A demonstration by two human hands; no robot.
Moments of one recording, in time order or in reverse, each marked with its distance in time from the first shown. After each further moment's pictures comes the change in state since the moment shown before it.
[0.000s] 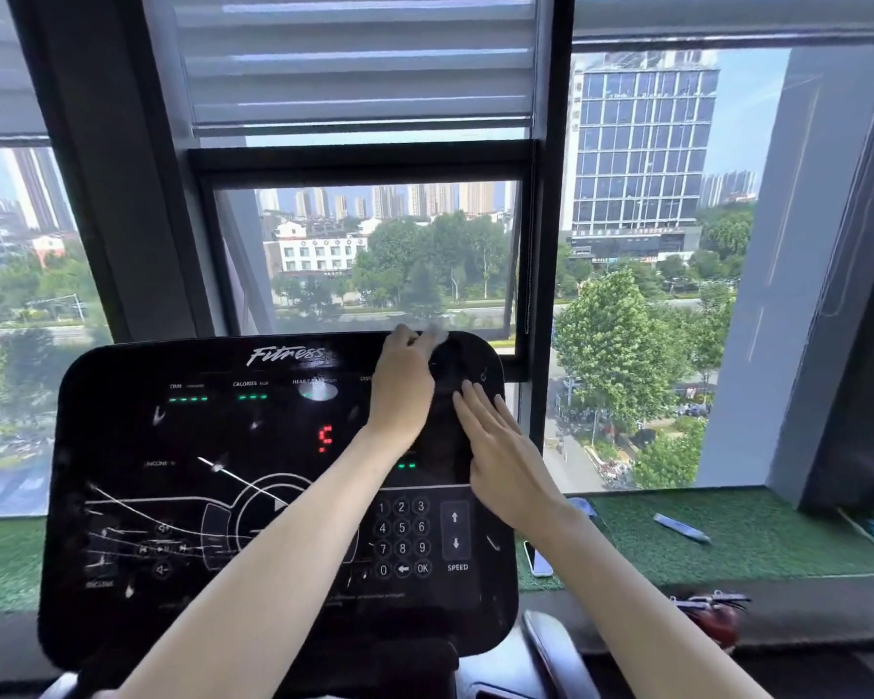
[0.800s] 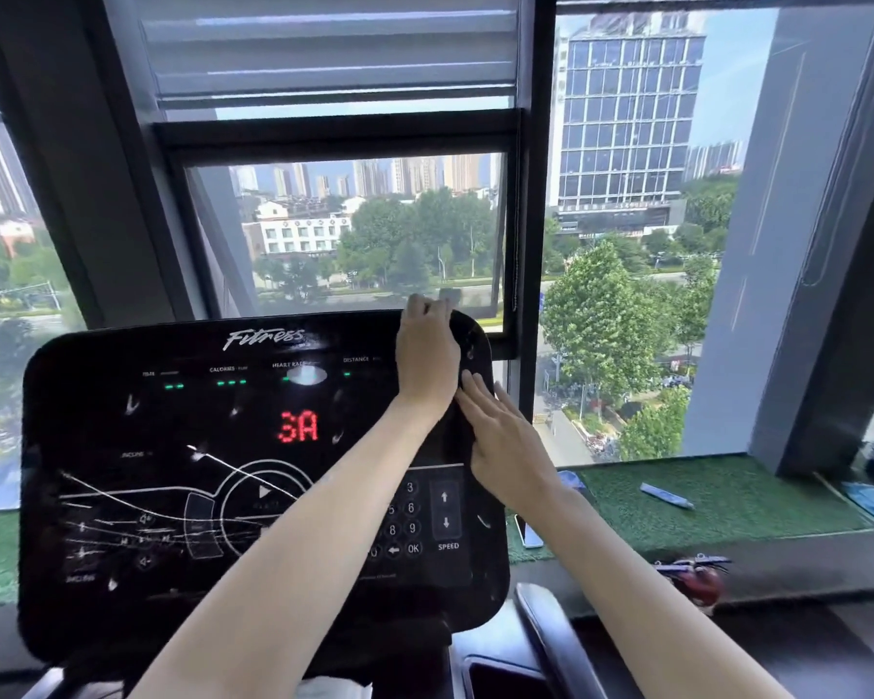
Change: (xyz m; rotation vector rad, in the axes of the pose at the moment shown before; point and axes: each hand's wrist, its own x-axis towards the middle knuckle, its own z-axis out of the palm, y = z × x) left_hand 0.013 0.036 0.027 -0.039 0.133 -0.060; right_hand -0.009 0.012 0.005 0.035 -0.025 0.058
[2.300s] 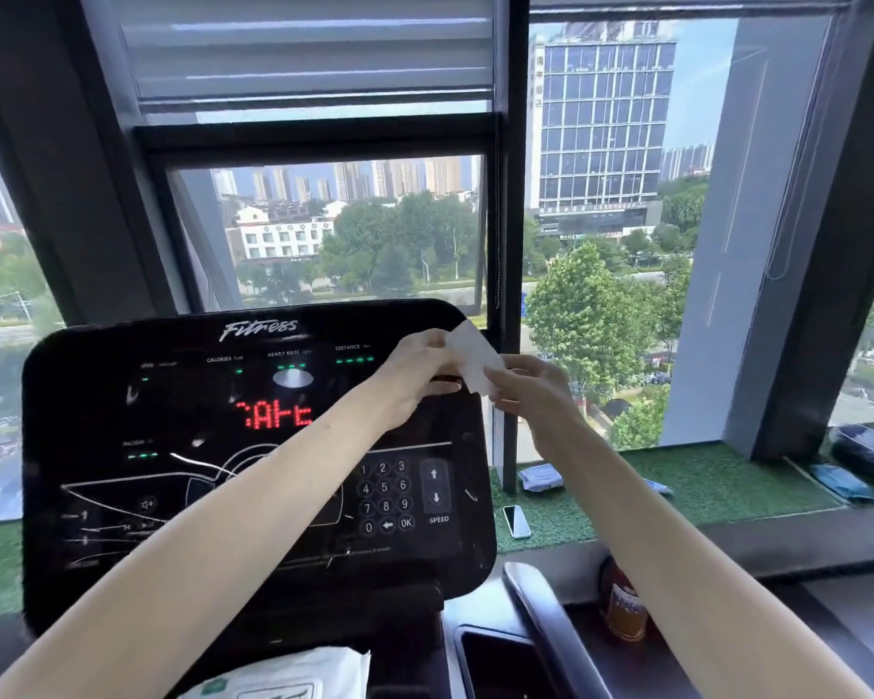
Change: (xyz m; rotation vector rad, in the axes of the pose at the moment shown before) left_hand -0.028 0.011 -0.052 -0.898 -0.730 -0.567; right_hand 0.002 0.004 -0.059 1.190 0.168 0.854
